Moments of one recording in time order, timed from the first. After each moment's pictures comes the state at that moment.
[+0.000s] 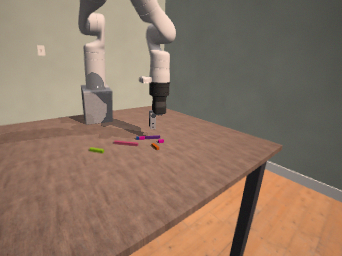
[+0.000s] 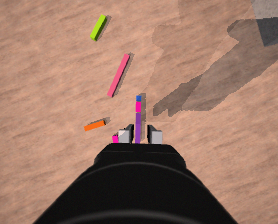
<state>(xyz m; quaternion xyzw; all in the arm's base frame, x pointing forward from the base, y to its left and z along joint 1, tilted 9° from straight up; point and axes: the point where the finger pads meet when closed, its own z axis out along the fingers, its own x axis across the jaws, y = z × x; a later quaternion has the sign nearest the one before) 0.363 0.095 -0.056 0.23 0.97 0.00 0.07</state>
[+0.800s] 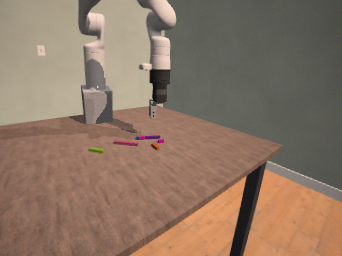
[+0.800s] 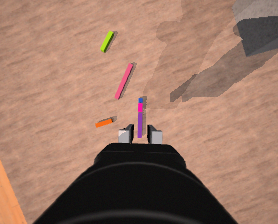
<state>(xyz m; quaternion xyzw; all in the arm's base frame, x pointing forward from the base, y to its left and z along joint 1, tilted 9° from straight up) 0.359 0.095 -0.011 0.23 0.97 0.00 0.08</state>
